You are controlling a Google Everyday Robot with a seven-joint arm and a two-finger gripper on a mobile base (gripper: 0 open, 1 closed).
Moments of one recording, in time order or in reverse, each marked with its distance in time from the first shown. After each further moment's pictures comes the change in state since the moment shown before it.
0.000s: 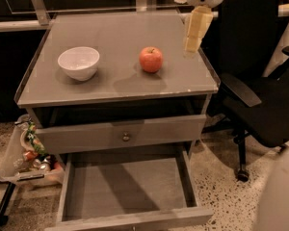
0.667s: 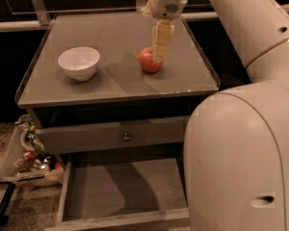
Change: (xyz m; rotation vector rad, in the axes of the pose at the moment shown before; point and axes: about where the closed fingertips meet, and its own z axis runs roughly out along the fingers) arm -0.054 -0.049 0.097 -0.087 -0.078 -0.109
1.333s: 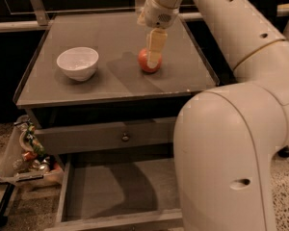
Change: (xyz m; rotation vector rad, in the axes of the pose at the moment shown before) arm 0.002 -0.010 0.034 -0.022 -0.023 -0.003
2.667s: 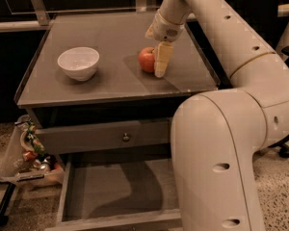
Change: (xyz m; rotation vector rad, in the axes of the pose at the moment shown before) arm 0.042 -0.006 0.047 -0.049 -0.013 0.026
